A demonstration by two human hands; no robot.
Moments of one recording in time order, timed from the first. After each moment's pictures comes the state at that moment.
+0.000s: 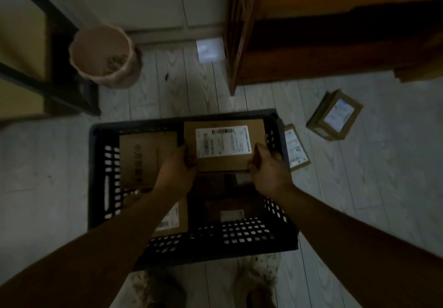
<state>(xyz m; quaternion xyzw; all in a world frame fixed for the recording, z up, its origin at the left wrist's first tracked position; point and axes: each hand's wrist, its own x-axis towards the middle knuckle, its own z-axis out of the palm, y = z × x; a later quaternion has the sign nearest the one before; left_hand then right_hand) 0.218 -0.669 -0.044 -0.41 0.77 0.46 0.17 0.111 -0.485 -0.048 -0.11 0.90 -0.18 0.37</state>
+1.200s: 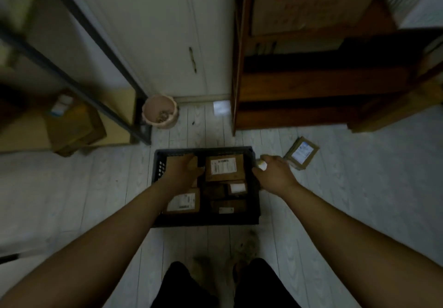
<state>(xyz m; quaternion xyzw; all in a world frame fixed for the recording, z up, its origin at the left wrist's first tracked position) 0.254 -0.604 0.326 -0.41 0.78 0.44 0.18 0.119 -0.412 0.292 -0.17 0.88 -0.22 0.38</state>
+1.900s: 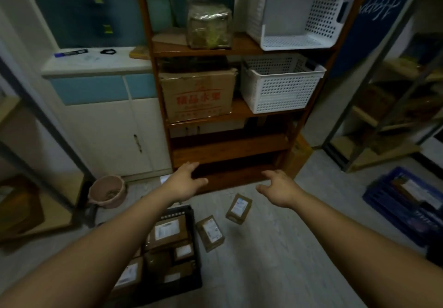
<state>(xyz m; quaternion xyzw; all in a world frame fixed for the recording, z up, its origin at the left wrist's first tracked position) 0.193 -0.409 0.505 -0.20 0.88 0.42 0.10 0.096 -0.175 0.501 -0.15 0.95 -0.18 0.21</state>
